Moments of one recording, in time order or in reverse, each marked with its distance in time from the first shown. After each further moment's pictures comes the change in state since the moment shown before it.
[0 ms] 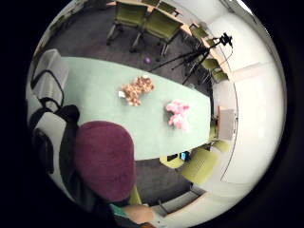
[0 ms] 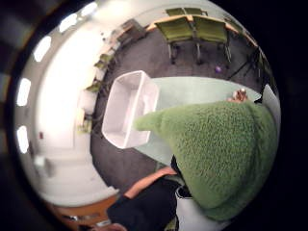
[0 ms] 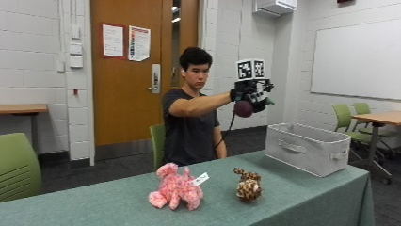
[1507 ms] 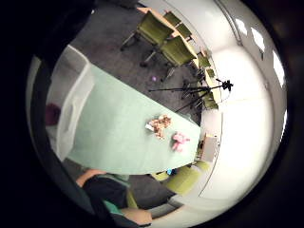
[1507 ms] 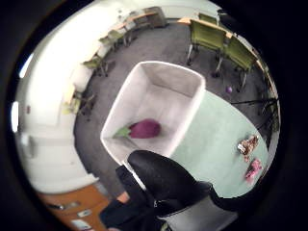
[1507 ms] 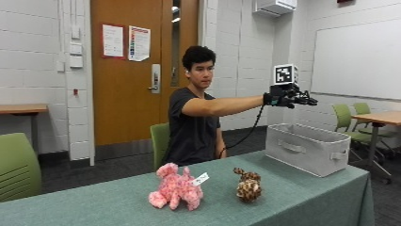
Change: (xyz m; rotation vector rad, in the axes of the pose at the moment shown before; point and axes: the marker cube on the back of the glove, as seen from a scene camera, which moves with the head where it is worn) arm -0.141 -0.081 0.027 -0.013 0.073 -0.295
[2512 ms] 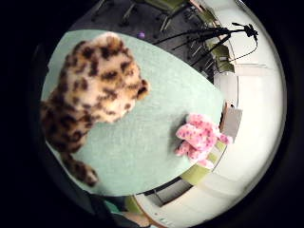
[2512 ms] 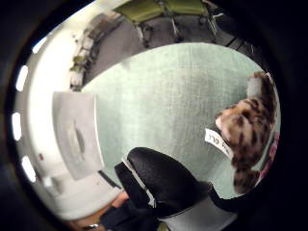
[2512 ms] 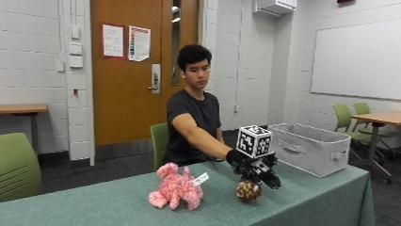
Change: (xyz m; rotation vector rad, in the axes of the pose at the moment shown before) arm 0.251 0.097 0.241 -0.259 -0.069 0.420
